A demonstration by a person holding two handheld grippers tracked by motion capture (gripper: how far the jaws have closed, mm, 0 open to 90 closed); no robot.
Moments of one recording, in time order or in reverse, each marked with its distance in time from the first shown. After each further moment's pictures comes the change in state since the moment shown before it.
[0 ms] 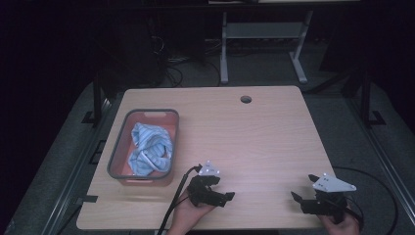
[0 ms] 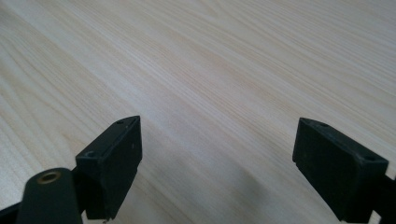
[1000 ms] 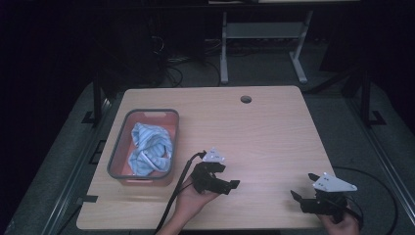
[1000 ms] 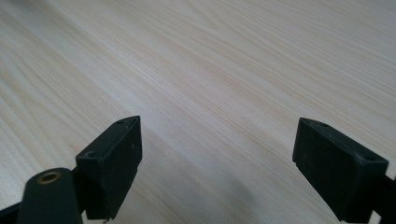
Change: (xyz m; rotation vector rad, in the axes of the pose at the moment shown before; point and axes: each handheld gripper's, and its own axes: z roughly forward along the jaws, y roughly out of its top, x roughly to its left) left arm 0.000 0.049 -0.013 -0.025 -0.026 0.039; right arm 0.002 0.005 -0.004 -0.021 -0.007 0.002
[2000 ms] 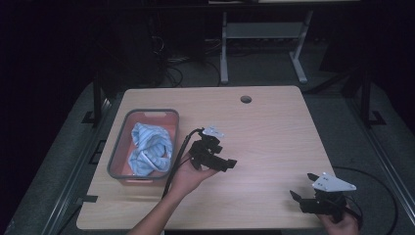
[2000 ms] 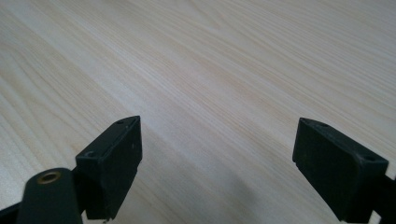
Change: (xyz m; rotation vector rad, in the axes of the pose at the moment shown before) left arm 0.027 0.050 -0.018 0.058 0.035 0.006; right arm -0.001 0.000 0.002 0.000 0.011 -0.008
